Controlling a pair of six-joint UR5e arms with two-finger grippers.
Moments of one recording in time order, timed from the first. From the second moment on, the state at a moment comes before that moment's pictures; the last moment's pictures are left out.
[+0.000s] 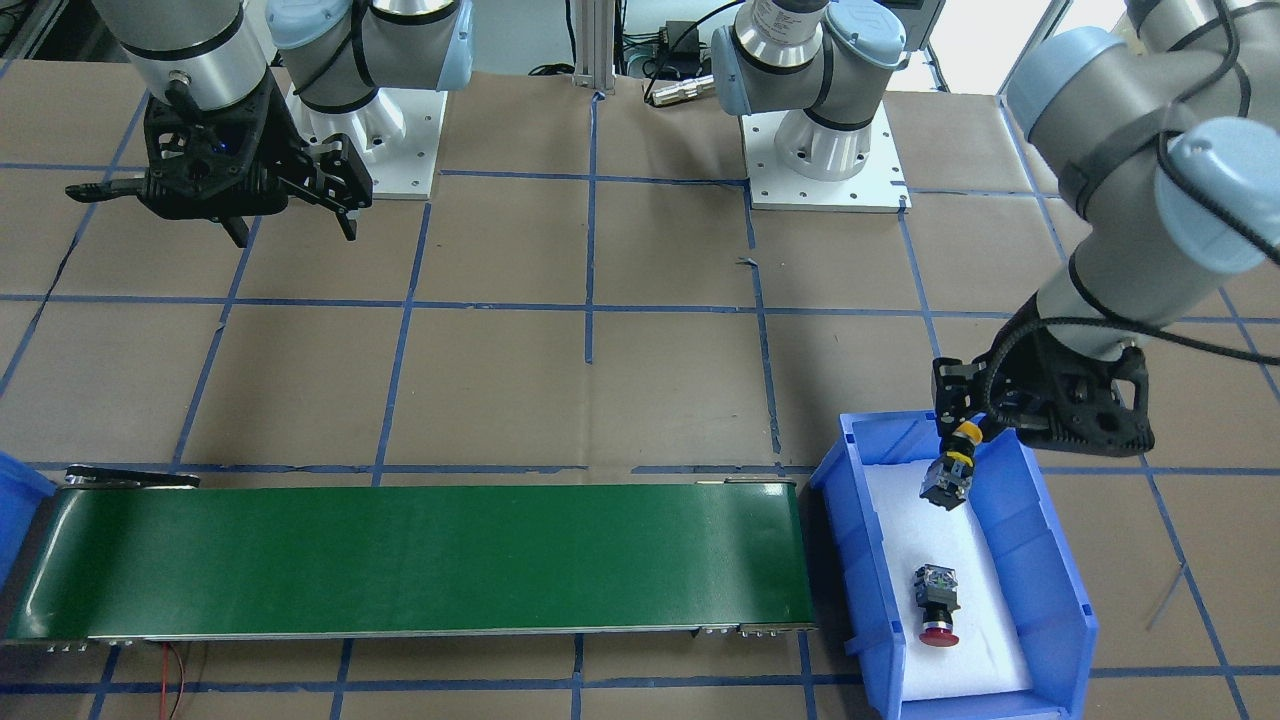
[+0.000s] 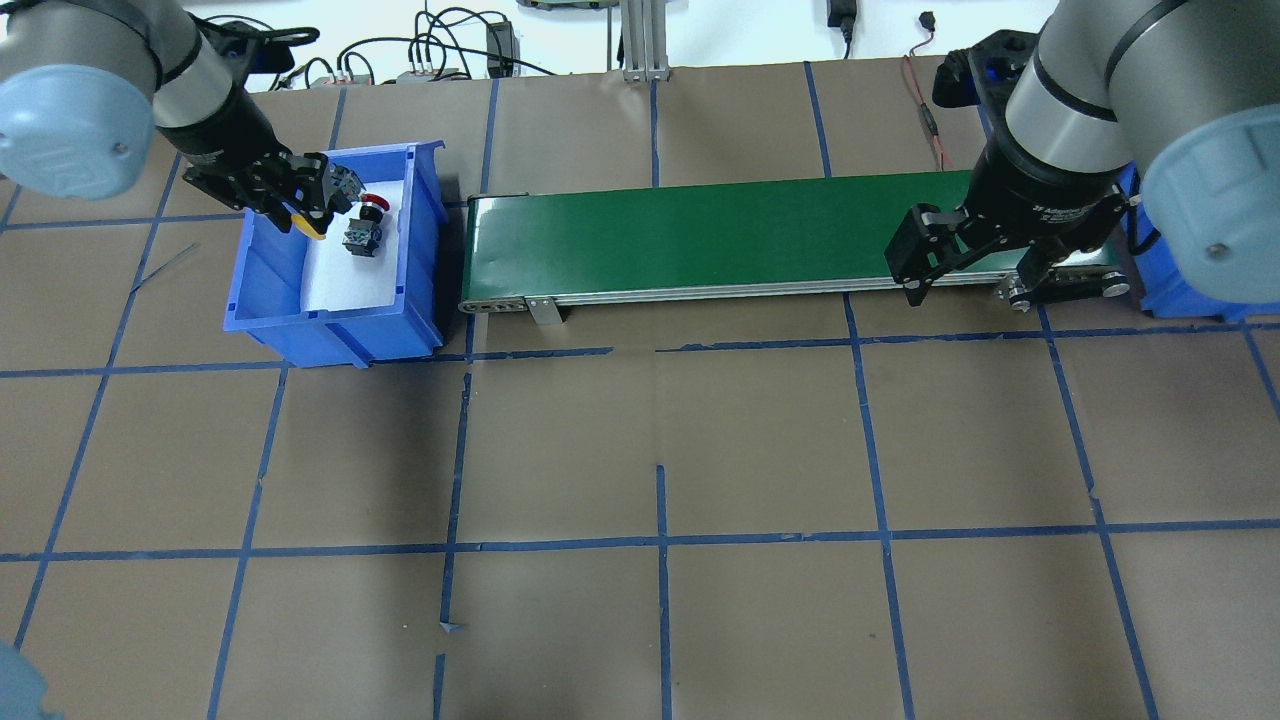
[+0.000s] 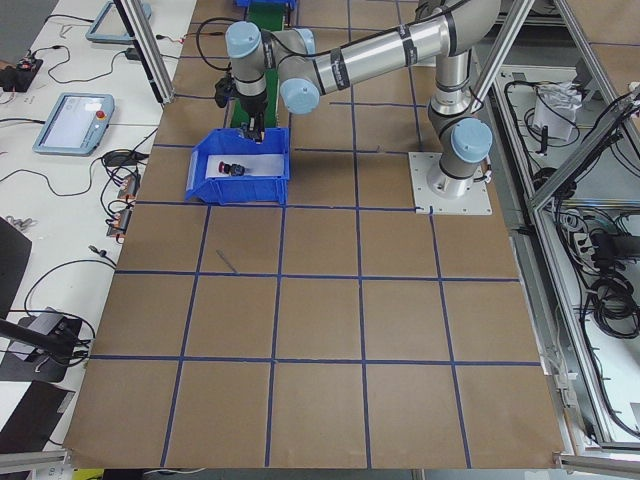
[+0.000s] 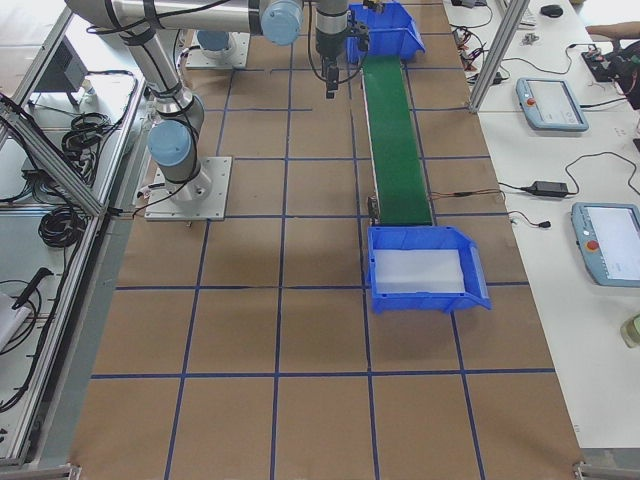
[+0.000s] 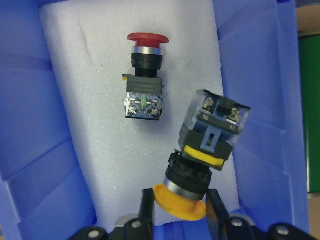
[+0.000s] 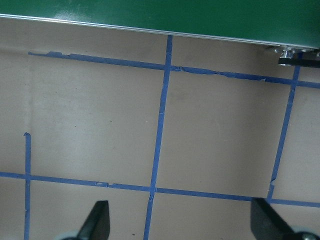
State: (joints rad) left arm -1.38 -1.78 -1.55 -1.36 1.54 0.28; right arm 1.55 -1.66 1.71 -1.61 -1.59 -0.15
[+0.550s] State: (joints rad) left arm -1.48 -1.73 -1.52 -1.39 1.52 0.12; right arm 1.55 -1.66 1.71 -1.61 -1.59 -0.15
